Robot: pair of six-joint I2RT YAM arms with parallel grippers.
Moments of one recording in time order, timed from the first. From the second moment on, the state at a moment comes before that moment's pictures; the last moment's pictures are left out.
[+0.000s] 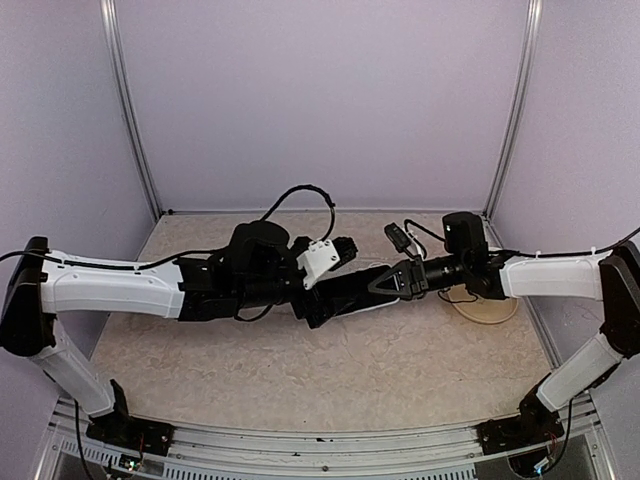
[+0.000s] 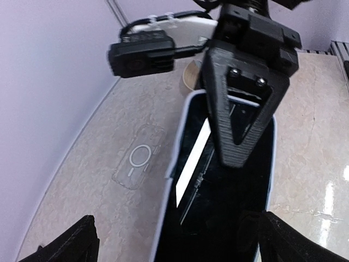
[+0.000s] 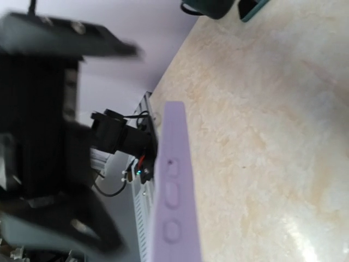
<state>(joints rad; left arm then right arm) -1.07 1.58 1.09 0.09 -0.08 0.38 0.53 1.48 0.81 0.24 -1.04 0.60</state>
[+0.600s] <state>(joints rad) -0.88 1.48 1.05 -0.05 0.25 0.25 0.54 1.55 0.95 -0.11 -1.05 0.17</state>
